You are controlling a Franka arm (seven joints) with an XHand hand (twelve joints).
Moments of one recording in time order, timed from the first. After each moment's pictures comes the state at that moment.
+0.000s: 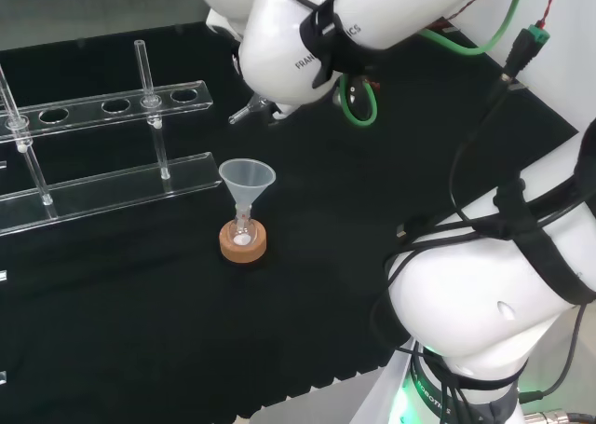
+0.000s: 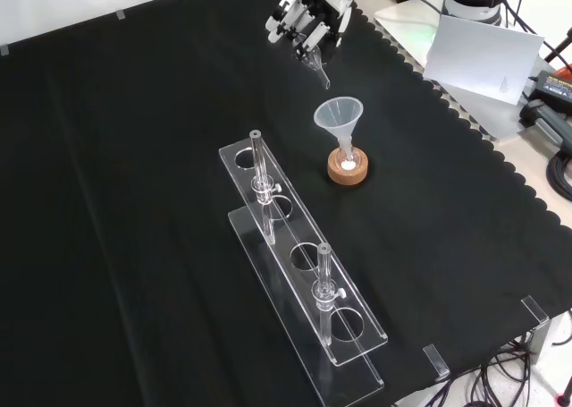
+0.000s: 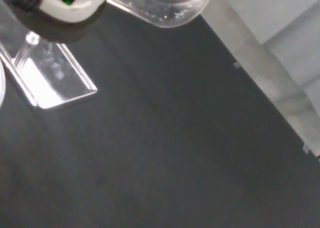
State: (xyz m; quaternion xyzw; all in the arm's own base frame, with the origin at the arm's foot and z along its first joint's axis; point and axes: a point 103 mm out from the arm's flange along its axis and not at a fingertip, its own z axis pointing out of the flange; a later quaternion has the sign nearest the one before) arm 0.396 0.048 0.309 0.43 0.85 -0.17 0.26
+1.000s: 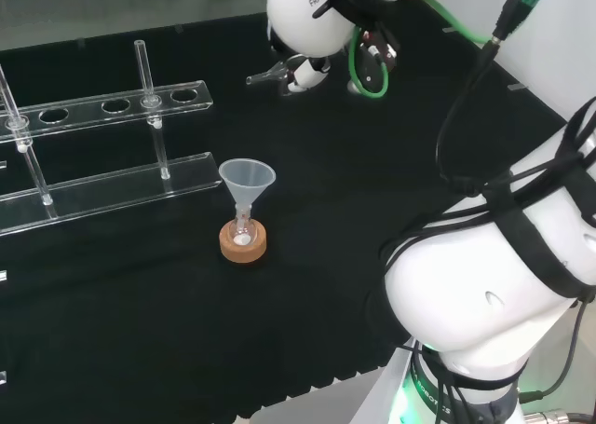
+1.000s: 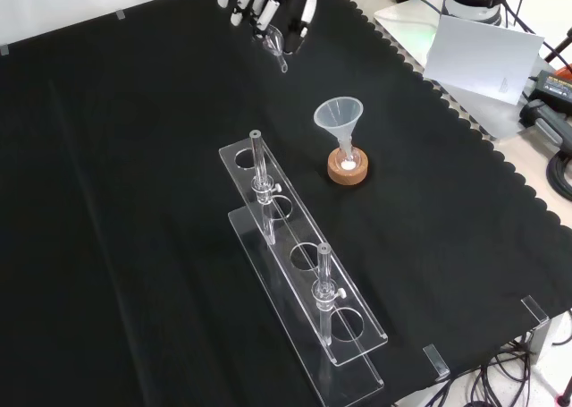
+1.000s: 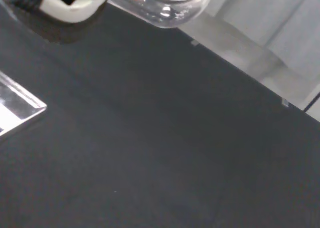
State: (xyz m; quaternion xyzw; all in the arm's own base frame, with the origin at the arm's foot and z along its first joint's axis) arm 0.429 -0.010 0.304 0.54 0.81 -0.09 0.19
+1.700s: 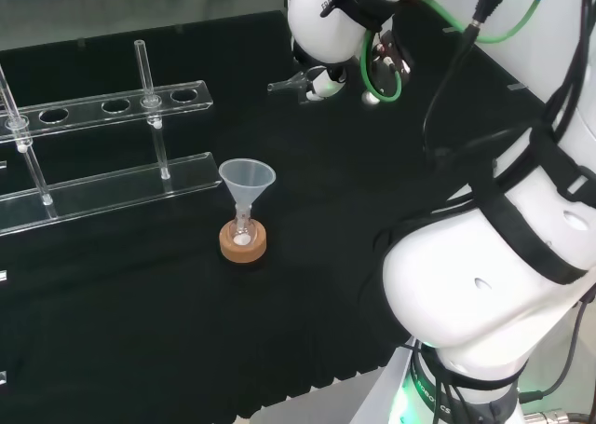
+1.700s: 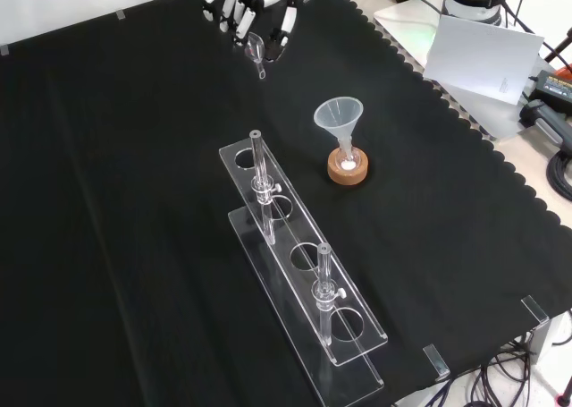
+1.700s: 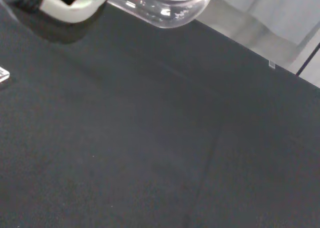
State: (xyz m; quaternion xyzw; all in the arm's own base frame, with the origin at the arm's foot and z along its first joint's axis) arm 0.446 -0.046 0.265 0.58 0.79 -0.09 0.17
